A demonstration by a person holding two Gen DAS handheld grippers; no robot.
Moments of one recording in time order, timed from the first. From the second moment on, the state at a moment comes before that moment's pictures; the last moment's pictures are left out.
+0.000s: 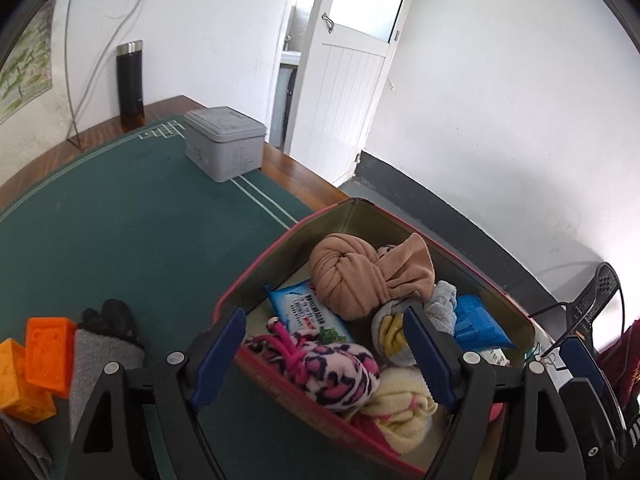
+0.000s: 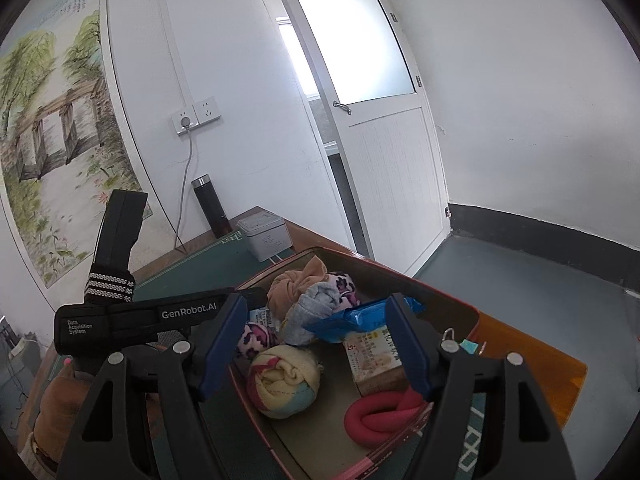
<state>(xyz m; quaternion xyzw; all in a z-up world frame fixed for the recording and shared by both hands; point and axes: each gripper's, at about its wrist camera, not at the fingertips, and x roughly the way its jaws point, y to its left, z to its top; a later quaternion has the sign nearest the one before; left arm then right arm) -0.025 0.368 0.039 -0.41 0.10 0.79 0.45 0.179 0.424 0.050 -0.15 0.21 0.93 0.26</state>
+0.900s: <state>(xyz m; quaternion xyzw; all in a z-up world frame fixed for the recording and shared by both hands) -0.083 0.117 0.053 -0.40 0.00 0.86 0.30 0.087 0.314 0.024 -0.25 0.19 0.94 0.14</state>
